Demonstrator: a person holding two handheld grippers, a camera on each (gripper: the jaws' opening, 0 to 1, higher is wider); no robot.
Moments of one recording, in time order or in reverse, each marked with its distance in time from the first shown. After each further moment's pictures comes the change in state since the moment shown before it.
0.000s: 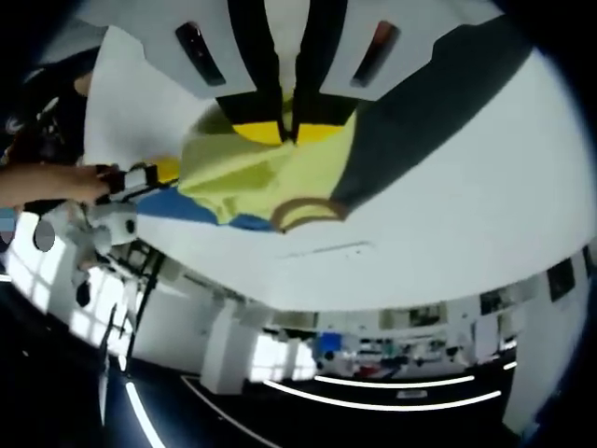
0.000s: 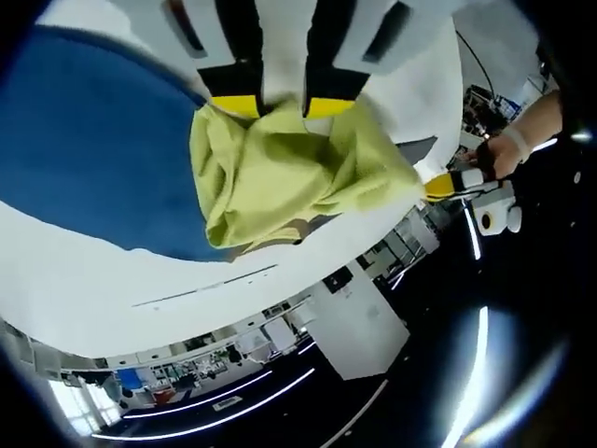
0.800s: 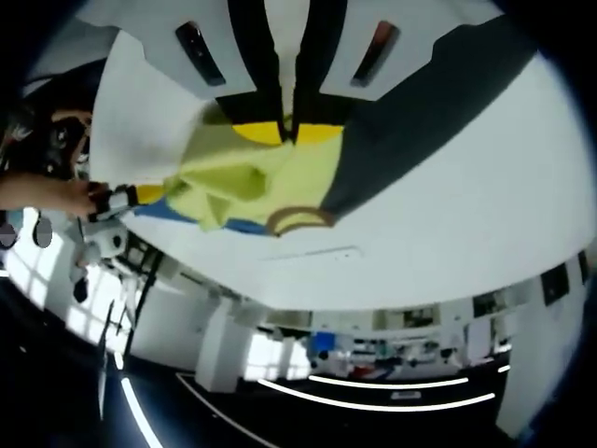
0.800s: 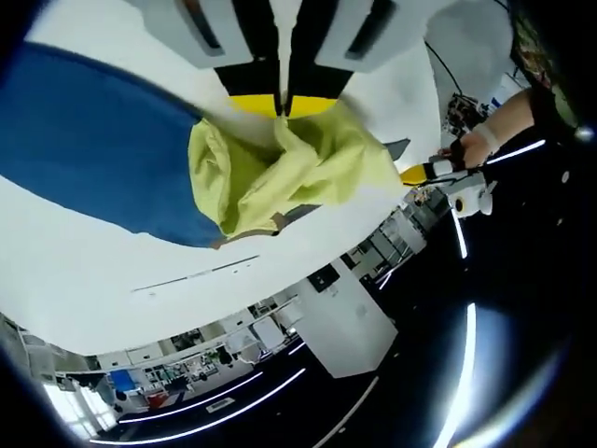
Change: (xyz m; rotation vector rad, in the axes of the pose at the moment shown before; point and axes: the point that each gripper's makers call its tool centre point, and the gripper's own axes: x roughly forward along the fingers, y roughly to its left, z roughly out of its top) left arm -0.043 0.004 -0.011 -0.023 0.000 0.015; right arm -0.064 0.033 0.009 -0.011 0.012 0.078
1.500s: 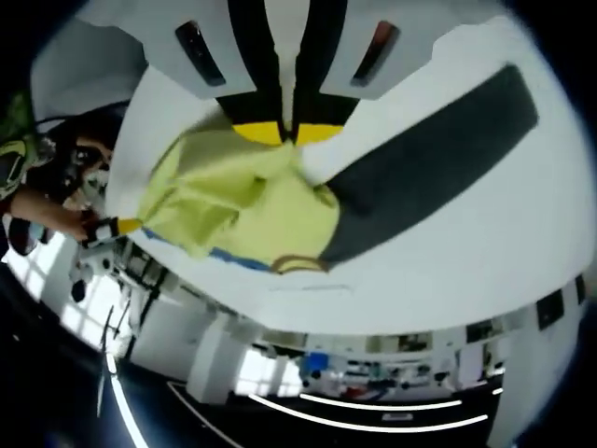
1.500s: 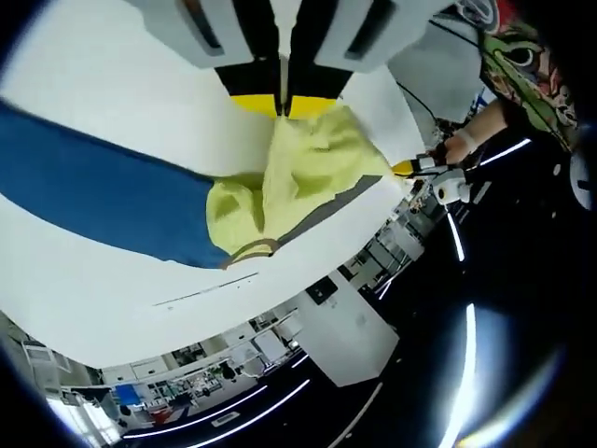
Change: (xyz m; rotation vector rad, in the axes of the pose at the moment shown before) left arm -0.068 -0.009 -0.068 -0.064 0.108 0.002; right arm -0.084 0.025 -0.052 0.049 0.100 0.013
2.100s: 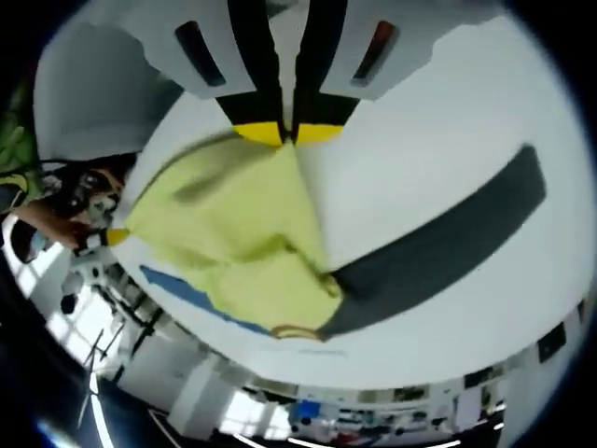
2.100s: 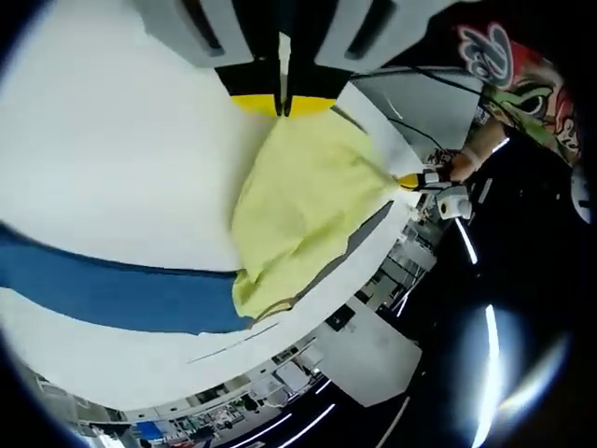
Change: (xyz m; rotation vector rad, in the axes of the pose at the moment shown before) left arm -0.021 -0.013 -0.087 -0.102 0.276 0.003; right arm -0.024 -0.010 -0.089 0.123 0.136 -0.028
